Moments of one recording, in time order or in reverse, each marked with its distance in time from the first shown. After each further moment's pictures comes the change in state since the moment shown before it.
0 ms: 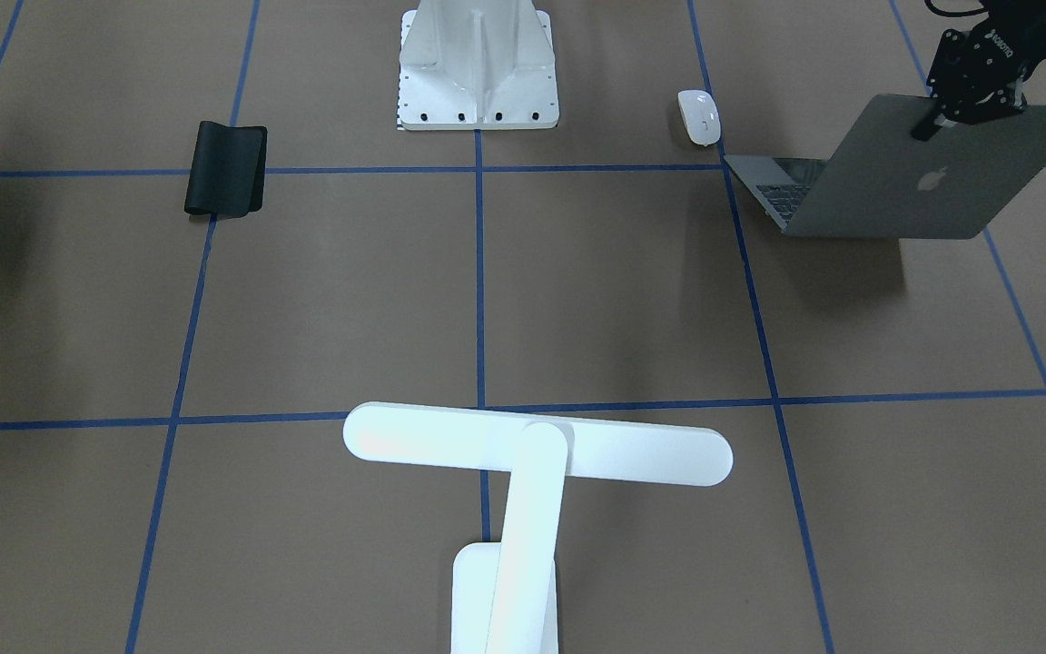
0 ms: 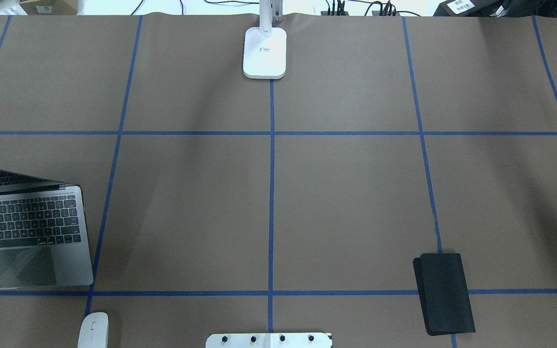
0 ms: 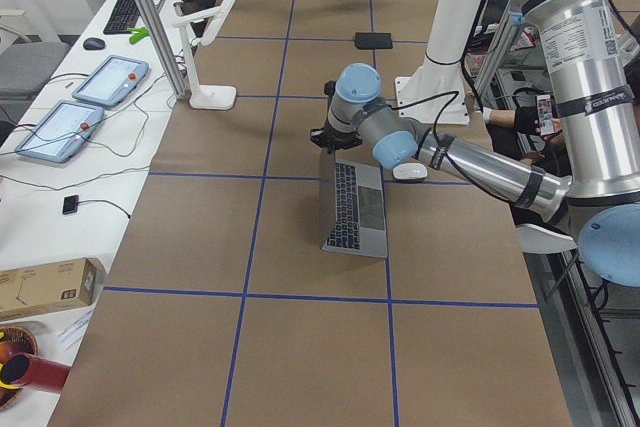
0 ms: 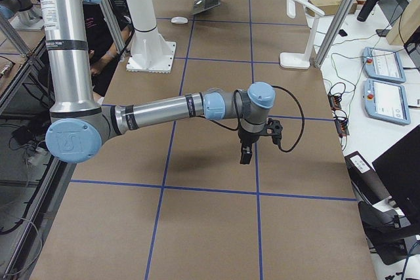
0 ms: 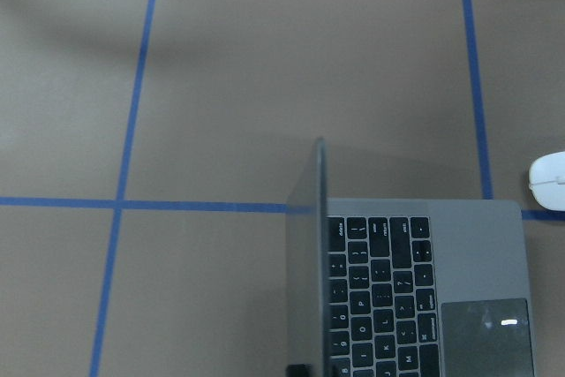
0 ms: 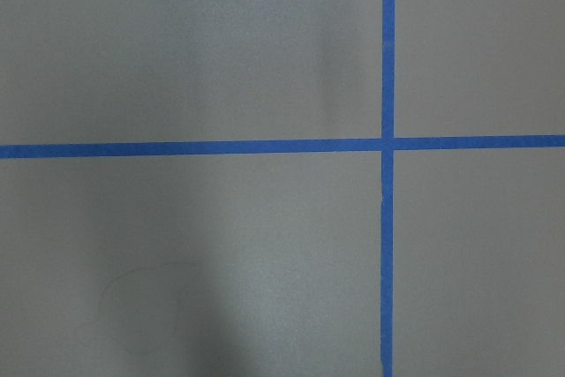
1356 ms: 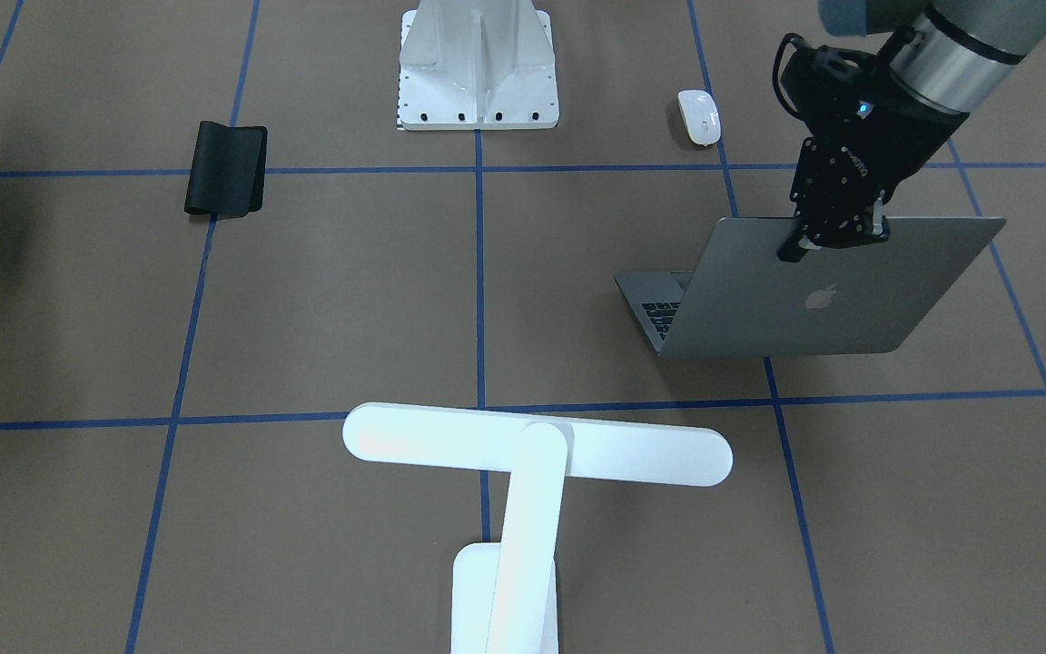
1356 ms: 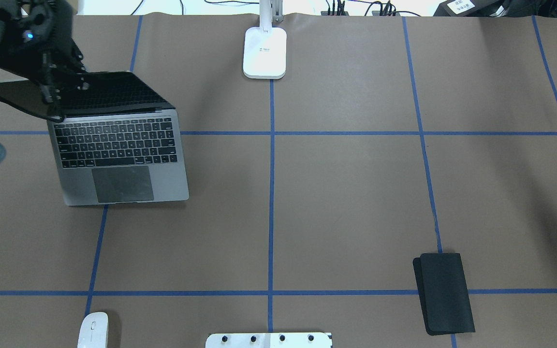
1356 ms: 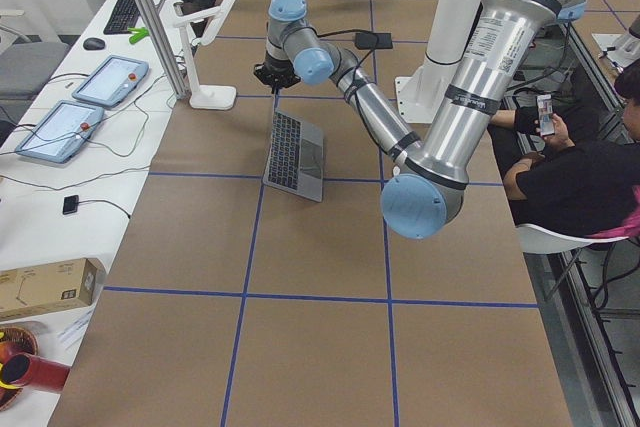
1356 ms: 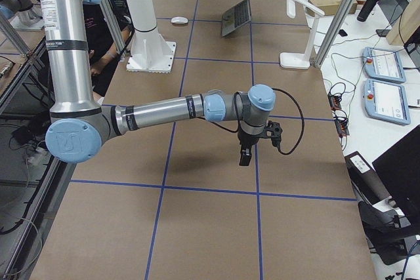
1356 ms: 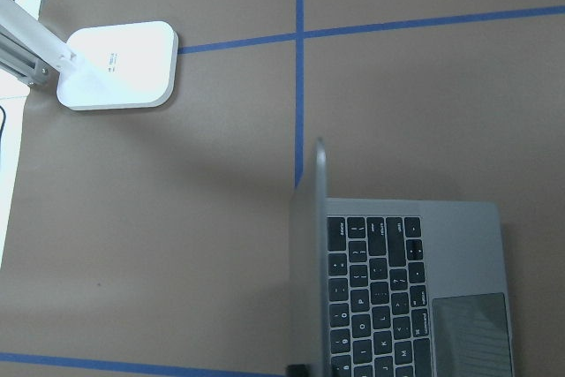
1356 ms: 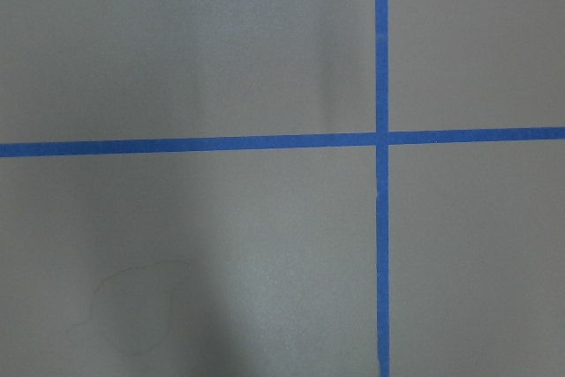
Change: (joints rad) left arm 0.144 -0.649 0.226 0.352 0.191 -0.099; right arm 0.000 0.000 -0.009 -0.002 0.003 0.001
